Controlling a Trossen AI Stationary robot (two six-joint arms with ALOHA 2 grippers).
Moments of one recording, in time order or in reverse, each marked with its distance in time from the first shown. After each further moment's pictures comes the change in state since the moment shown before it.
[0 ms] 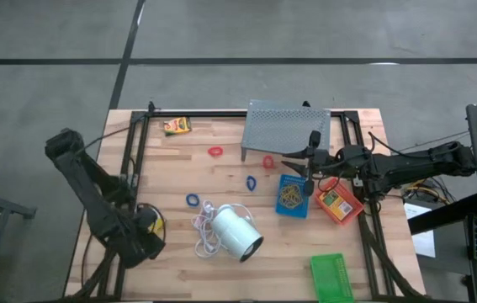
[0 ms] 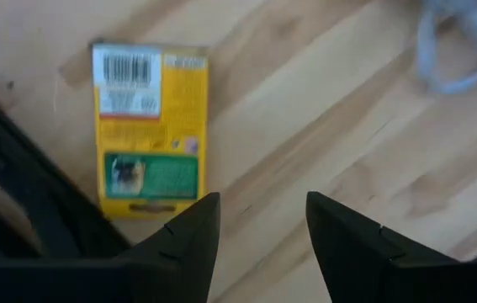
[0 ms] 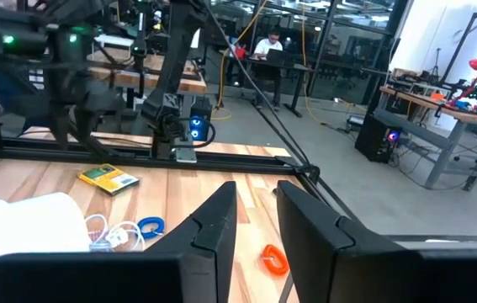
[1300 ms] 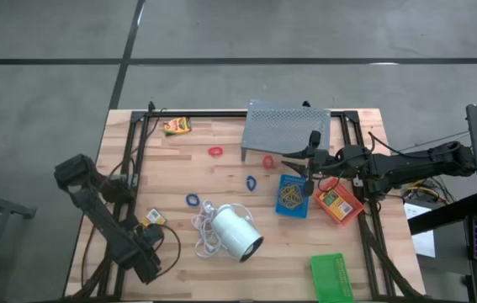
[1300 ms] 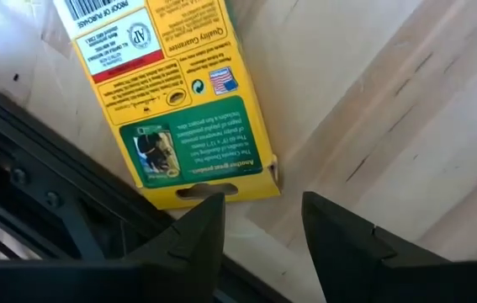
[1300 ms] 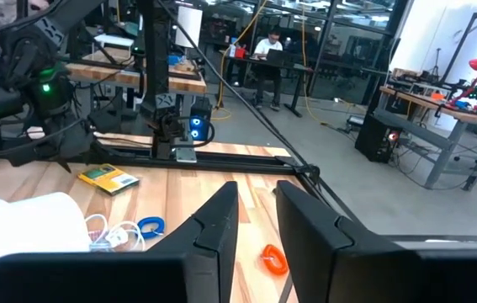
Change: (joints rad) left arm -0.028 0.348 -0.011 0.036 0.213 0.336; right arm 0.000 0.000 0.000 0.000 0.000 0.000
